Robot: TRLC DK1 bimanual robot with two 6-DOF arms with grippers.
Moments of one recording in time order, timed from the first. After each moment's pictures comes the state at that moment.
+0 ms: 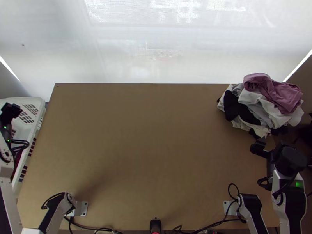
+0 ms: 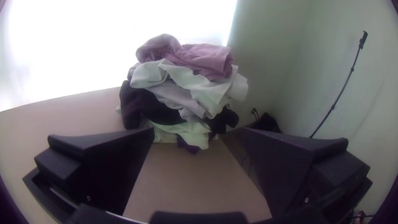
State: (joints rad) left arm 0.55 0.92 1.11 -0.48 -0.14 -0.46; right arm -0.07 0.47 0.69 -0.62 0.41 0.04
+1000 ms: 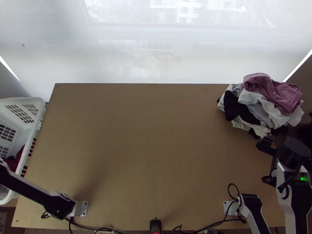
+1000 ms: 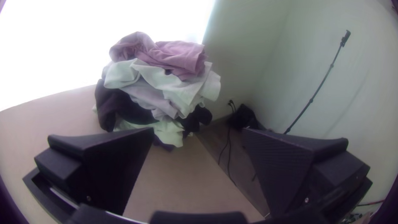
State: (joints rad) left arm 1.04 2.17 1.83 -0.46 -0.19 -0.09; right arm -0.07 0.57 0.80 -0.71 0.56 0.05
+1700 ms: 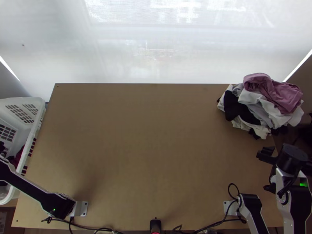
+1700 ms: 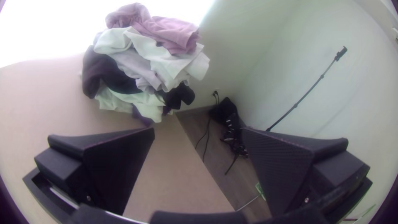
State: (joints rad) left arm 1.12 2.74 2.22 -0.45 -0.30 -0.08; right arm -0.08 0.51 0.77 -0.83 0.63 -0.08
